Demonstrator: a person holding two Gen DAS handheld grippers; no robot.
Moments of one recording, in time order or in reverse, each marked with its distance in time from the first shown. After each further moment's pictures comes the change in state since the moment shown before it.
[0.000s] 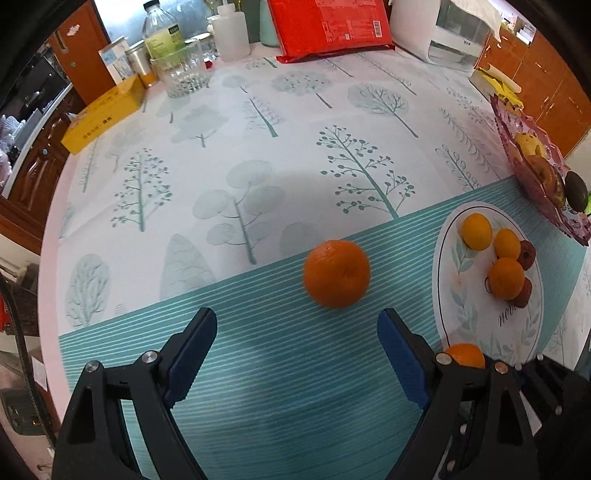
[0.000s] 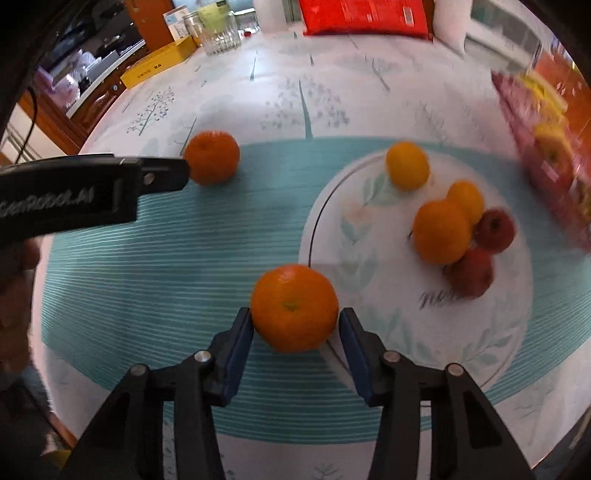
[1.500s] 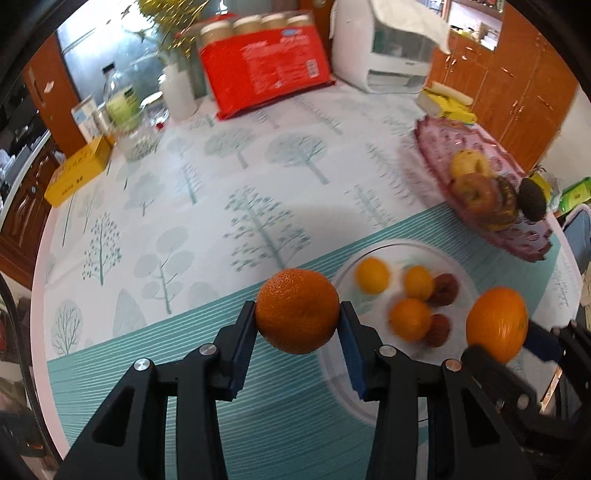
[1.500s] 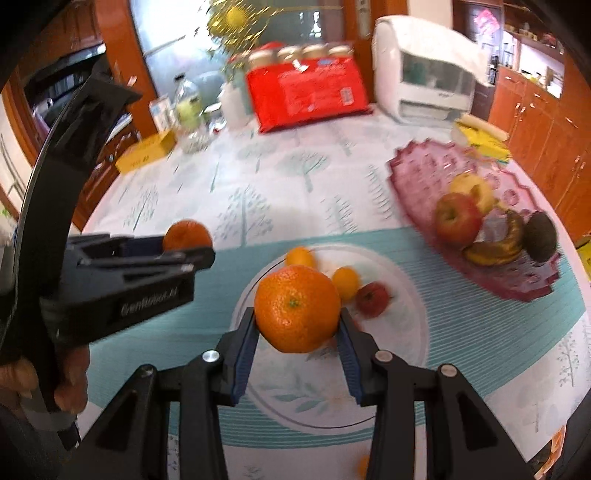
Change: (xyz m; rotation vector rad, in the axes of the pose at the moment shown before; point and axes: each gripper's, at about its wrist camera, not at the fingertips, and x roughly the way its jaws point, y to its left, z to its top) left arm -0.051 -0.098 0.016 0.075 -0.146 -0.051; right arm -0.097 -0.068 0.002 0.063 -0.317 -0.045
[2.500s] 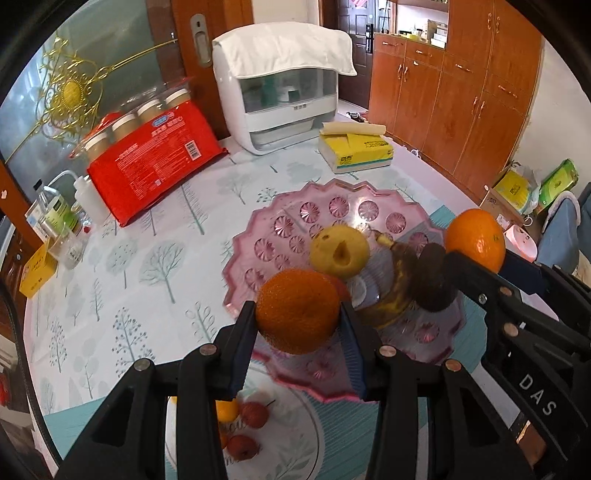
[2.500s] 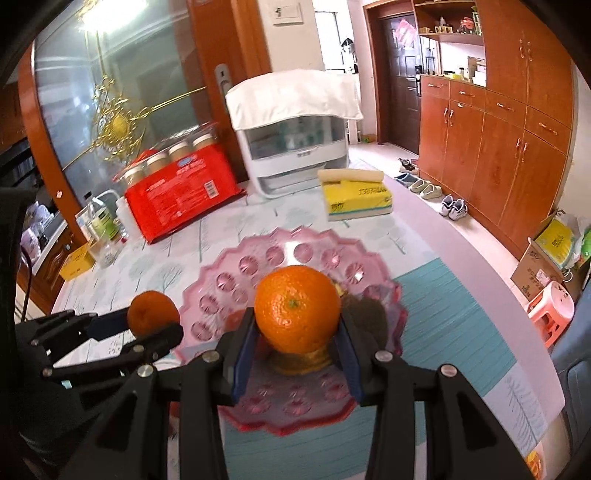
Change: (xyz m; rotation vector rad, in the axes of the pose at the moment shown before) left arm -0.009 -0.220 0.107 0.133 -0.114 -0.019; right arm -0.051 -0.230 0.071 0.187 -0.206 -0.108
